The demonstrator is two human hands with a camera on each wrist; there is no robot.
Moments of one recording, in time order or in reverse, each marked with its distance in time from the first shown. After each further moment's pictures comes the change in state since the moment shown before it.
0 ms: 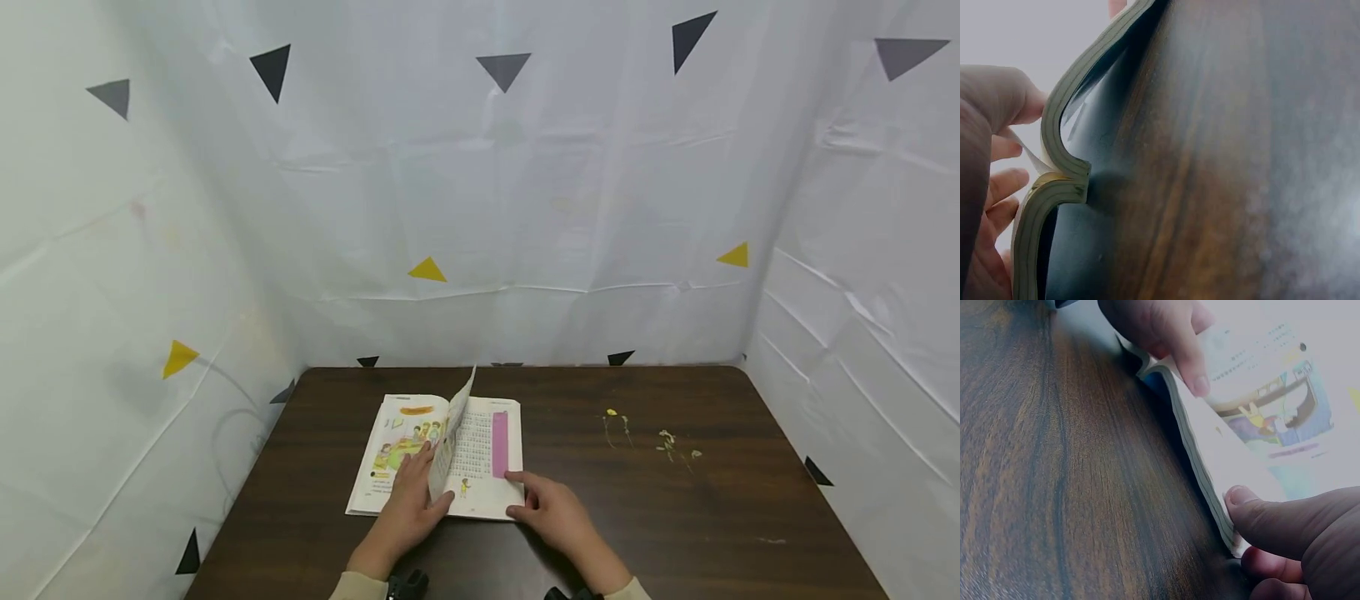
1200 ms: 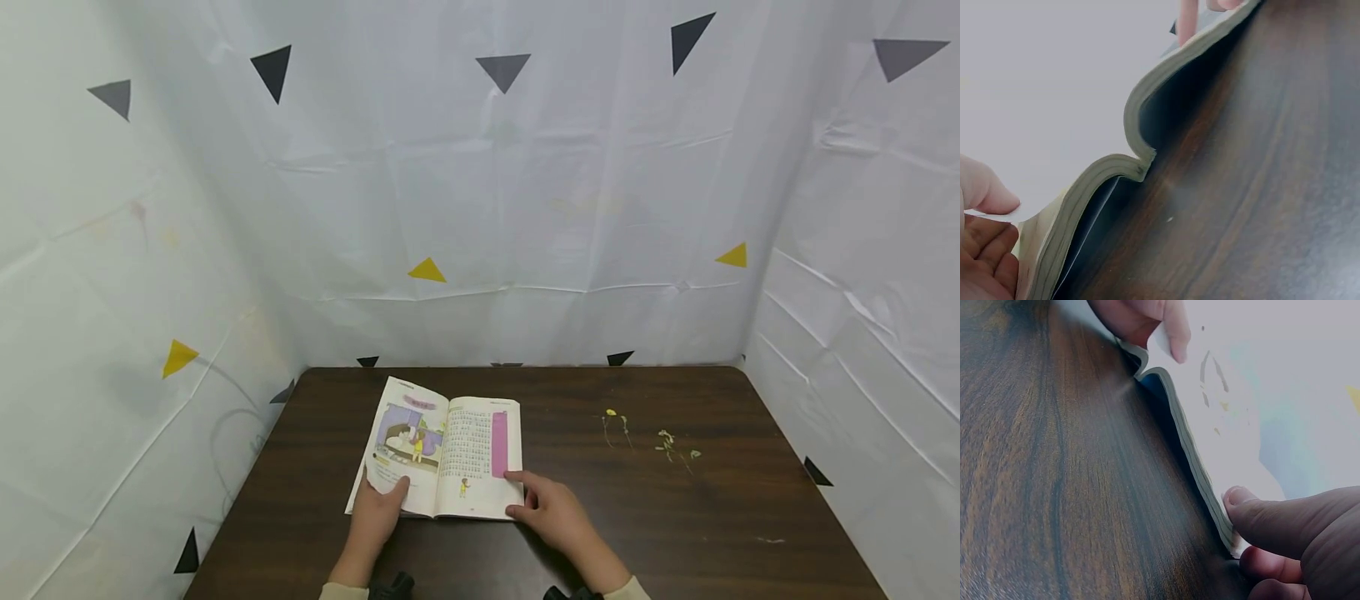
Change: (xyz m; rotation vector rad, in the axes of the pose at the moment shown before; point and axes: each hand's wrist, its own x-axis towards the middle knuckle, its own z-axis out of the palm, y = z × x) left_hand -0.015 -0.008 -0.020 -0.443 0.376 -0.515; right_hand 0.002 0.001 0.000 0.015 -0.007 0.014
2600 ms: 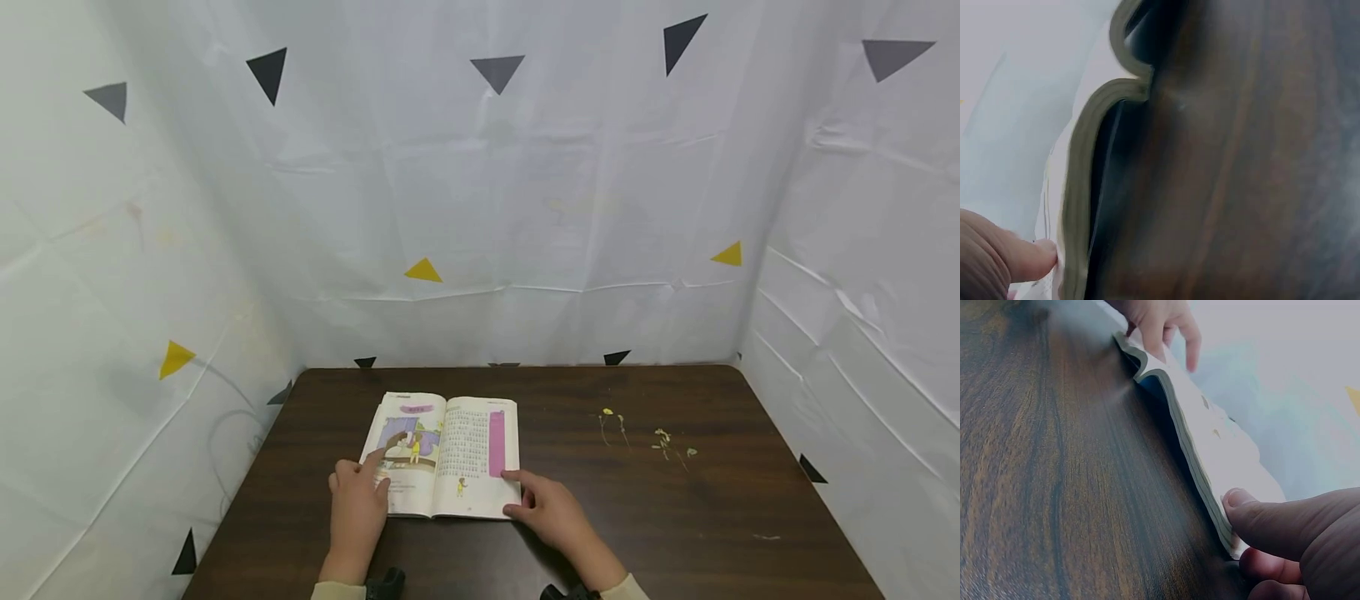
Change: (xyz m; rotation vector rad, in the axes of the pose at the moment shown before) left_hand 0.007 -0.001 -0.017 0.642 0.134 0.316; right_hand -0.002 -0.003 -0.001 -0.005 0.019 -0.029
